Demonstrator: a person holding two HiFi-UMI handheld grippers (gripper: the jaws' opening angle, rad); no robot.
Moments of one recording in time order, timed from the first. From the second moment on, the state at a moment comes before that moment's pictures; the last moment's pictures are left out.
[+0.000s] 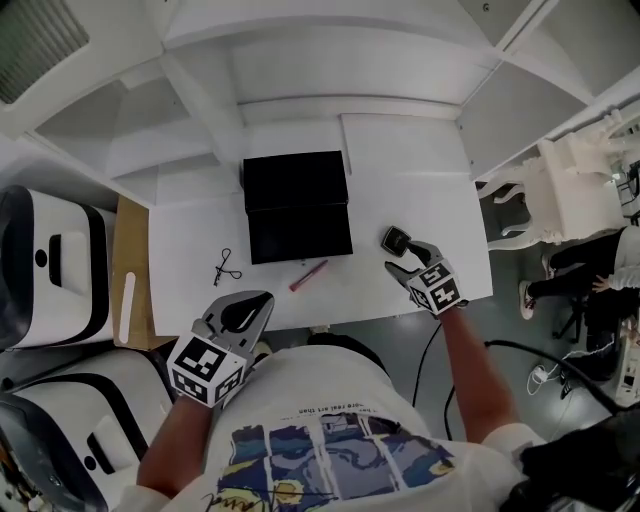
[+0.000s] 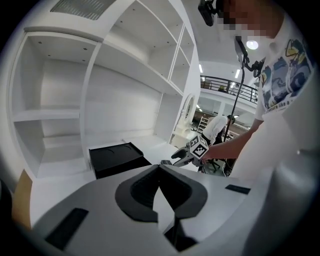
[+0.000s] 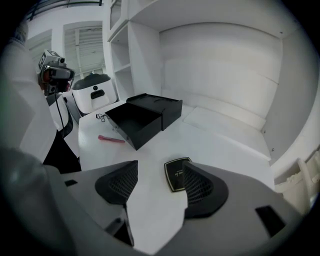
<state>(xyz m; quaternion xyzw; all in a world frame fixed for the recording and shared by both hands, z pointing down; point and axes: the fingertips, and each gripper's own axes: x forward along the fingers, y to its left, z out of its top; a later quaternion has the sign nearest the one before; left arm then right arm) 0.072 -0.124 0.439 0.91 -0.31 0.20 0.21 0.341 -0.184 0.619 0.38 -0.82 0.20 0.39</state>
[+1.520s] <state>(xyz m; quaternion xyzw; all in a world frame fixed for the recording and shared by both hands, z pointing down) 0.056 -0.122 0.440 0.87 -0.38 0.20 0.22 0.349 -0.208 0.660 0.26 -0.79 0.20 0.51</state>
